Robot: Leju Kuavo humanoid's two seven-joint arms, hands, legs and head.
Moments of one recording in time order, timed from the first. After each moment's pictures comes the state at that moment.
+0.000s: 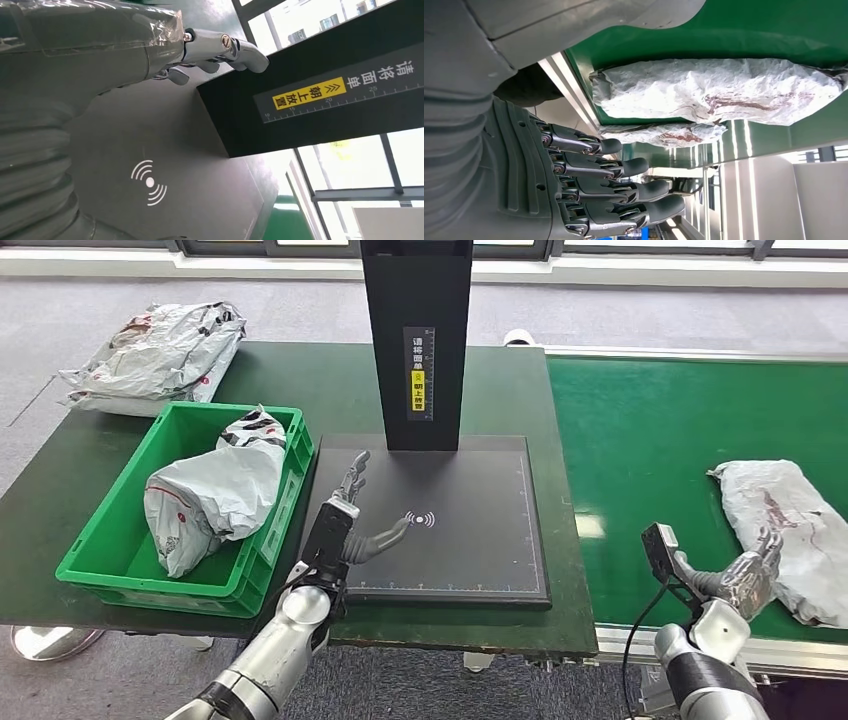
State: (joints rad) left arm -0.43 -0.17 -0.37 -0.86 0.00 0.13 -0.47; right arm -0.47 -0.17 -0.18 -0.46 1.36 -0.70 0.25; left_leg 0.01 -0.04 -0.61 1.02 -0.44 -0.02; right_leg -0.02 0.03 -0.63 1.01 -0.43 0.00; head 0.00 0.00
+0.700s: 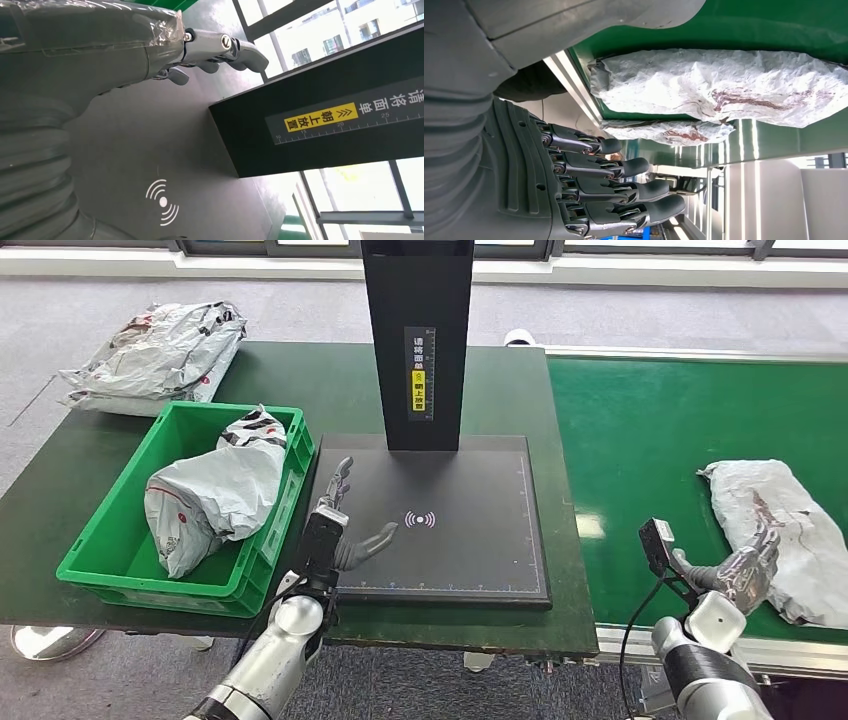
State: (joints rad) left arm -0.37 -0.17 -0.32 -0.92 -0.05 0.17 -0.46; right arm -0.51 -0.16 -0.18 -0.43 1.42 -0.65 0.31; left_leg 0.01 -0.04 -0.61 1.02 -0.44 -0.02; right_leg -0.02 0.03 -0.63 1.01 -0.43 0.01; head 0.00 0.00
